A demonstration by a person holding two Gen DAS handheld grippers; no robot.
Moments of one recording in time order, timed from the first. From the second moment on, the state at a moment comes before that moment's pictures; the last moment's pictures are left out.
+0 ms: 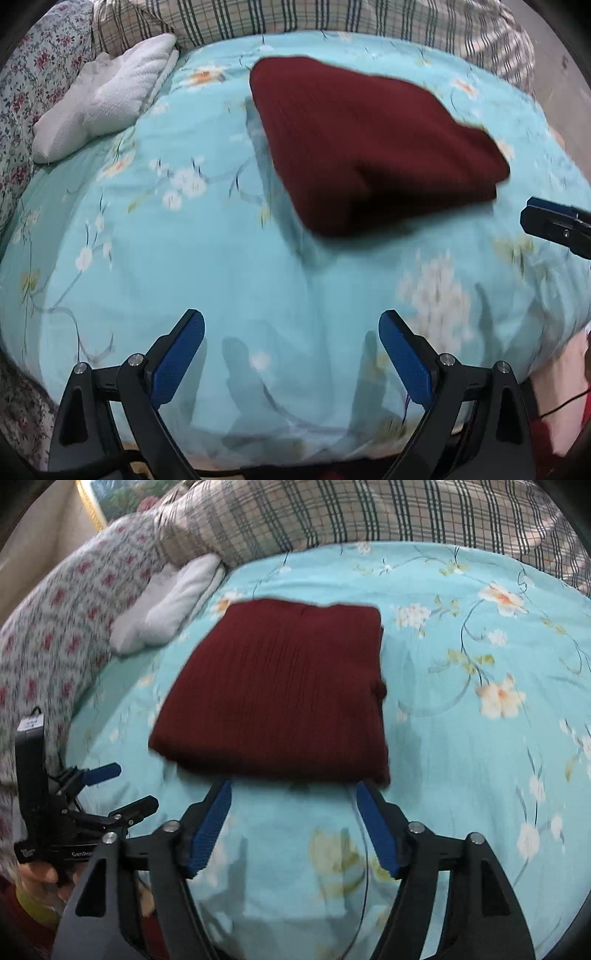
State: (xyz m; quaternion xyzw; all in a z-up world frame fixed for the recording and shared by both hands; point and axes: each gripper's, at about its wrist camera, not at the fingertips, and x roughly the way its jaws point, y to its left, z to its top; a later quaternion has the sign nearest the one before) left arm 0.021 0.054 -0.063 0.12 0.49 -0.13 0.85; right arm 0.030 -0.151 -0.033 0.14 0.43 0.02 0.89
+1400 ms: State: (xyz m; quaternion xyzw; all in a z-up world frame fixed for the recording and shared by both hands) left arm 0.038 0.033 0.013 0.16 0.40 -0.08 0.90; right arm 0.034 -0.132 -0.013 0.08 0.44 0.03 0.89
